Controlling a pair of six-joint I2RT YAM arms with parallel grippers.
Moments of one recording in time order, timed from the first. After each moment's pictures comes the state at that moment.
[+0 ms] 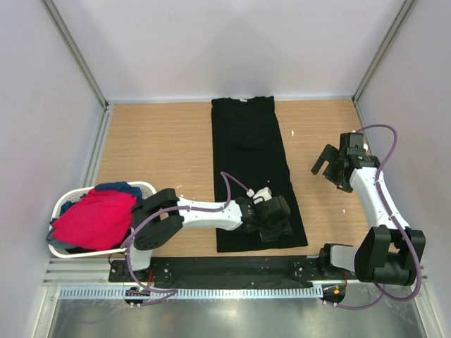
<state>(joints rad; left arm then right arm) -1.29 1.92 1.29 -0.30 -0.06 -1.51 -0.10 1.24 0.94 -0.74 0.07 0.46</state>
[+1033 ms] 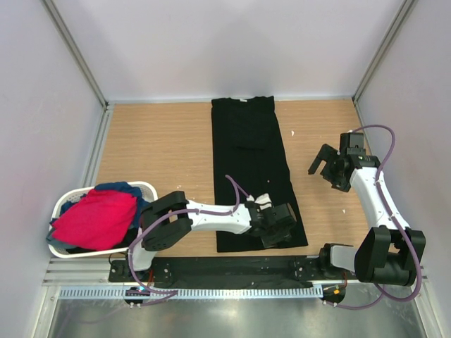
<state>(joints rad) -1.34 2.01 1.39 -0.47 -0.11 -1.61 -0.11 1.23 0.94 -0.74 -0.03 0.45</state>
